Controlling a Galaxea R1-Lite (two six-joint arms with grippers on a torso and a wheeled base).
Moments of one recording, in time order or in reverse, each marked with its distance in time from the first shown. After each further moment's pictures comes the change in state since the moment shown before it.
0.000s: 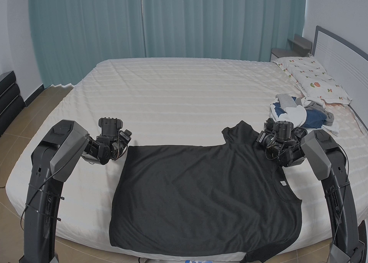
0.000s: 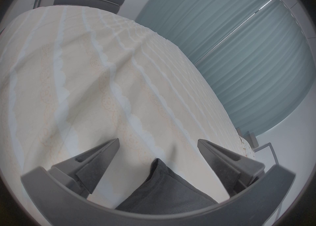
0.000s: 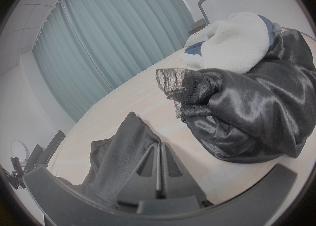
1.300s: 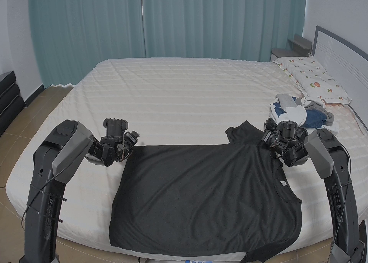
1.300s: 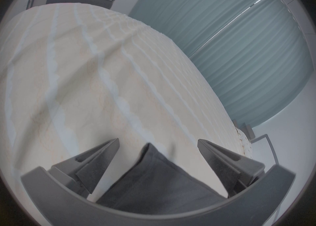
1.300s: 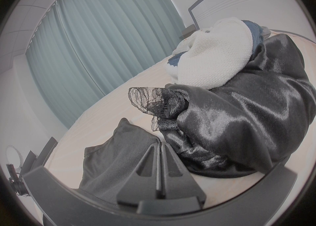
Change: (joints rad) left arm -0.032 -0.007 0.015 -0.002 -0.045 0.017; right arm -0.029 -0.012 0.025 -0.013 -0.066 0.013
